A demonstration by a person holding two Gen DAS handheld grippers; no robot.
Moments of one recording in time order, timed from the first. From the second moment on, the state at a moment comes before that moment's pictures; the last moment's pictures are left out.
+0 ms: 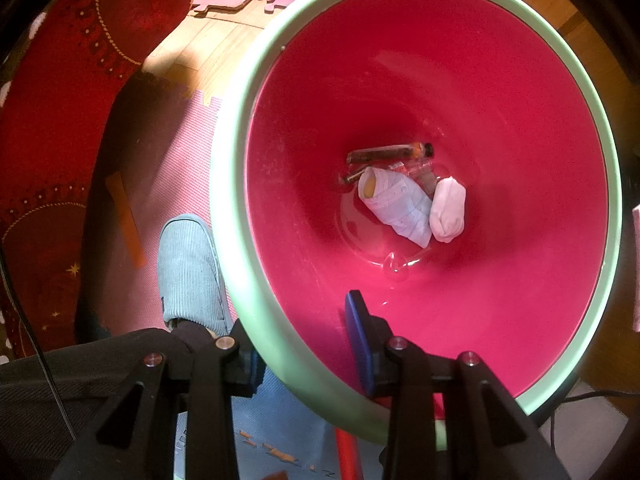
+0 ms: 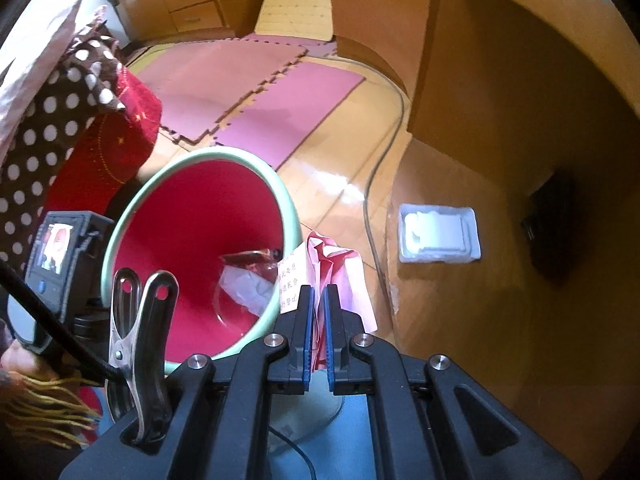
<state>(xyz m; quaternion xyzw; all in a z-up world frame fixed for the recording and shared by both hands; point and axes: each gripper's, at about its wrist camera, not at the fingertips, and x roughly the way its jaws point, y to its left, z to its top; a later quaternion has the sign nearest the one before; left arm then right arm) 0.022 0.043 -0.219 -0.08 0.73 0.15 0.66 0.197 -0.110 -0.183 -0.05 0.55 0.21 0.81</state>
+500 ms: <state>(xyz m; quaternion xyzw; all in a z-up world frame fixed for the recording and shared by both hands) 0.023 0.042 -0.218 -0.08 0.73 0.15 0.66 0.208 -0.073 -0.172 -0.07 0.53 0.27 0.80</state>
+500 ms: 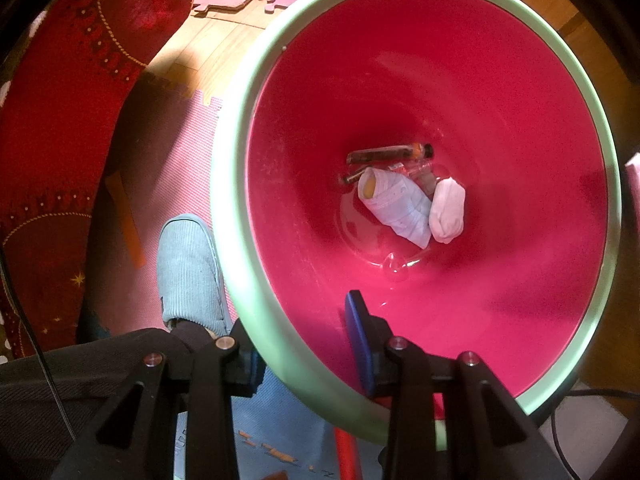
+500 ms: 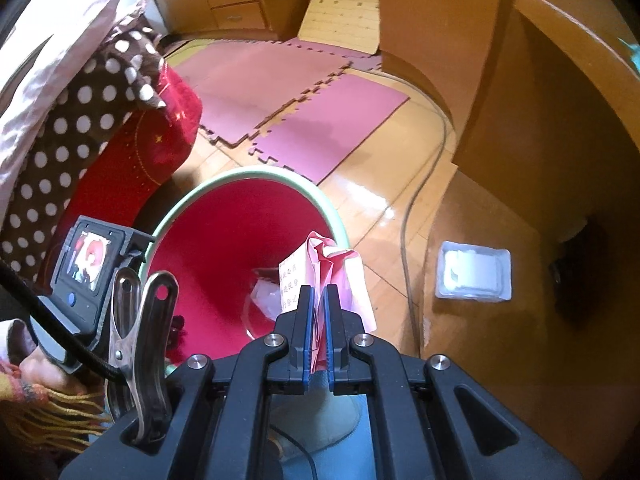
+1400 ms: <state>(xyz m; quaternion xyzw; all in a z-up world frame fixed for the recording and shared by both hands) 0.023 0.043 -0.219 -0.08 0.73 0.15 0.66 0.214 -0.030 -0.191 -0.09 0.54 0.32 0.78</state>
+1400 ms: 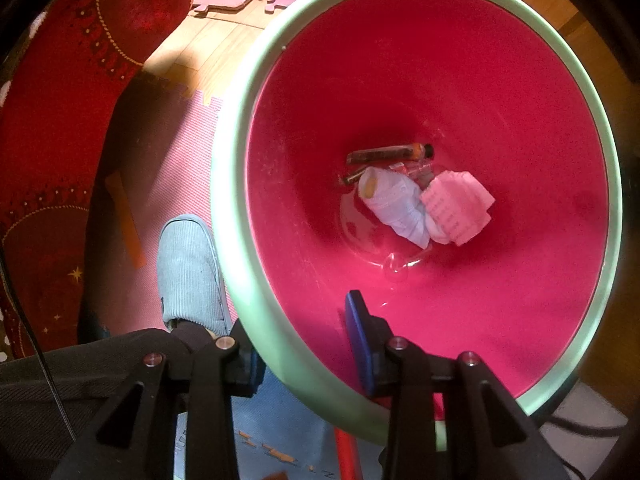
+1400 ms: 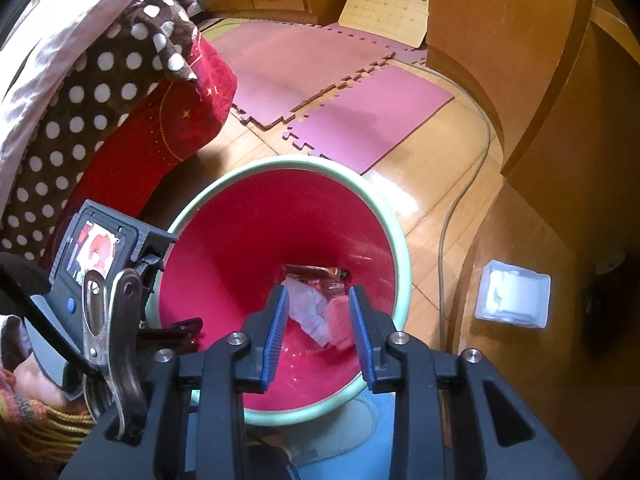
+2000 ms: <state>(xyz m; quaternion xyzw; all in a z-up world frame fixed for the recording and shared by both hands) 0.023 0.044 -0.218 -0.08 0.73 0.15 0.66 0.217 -0.054 -0.200 -0.08 0.55 0.29 0.78</state>
